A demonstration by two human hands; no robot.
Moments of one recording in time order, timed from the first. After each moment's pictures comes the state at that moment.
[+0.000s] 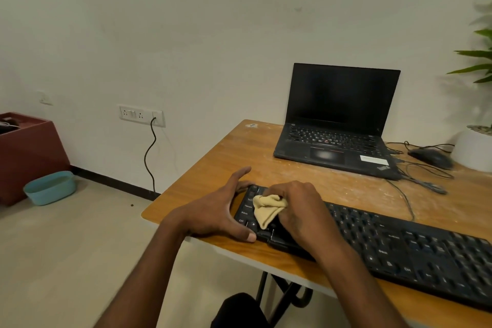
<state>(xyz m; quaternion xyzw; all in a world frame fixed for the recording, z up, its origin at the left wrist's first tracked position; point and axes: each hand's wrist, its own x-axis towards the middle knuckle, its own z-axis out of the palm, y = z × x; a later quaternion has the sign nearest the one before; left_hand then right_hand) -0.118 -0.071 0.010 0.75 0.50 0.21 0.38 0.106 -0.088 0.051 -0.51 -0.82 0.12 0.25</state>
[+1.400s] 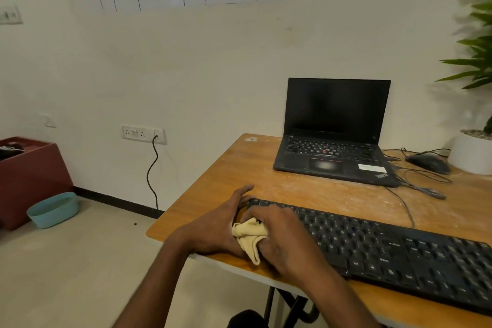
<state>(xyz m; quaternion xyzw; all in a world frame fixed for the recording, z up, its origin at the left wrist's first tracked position) -0.115 -0.072 0.006 0.78 0.49 0.21 0.33 0.085 -0.118 0.051 -0.44 -0.84 0.18 0.26</state>
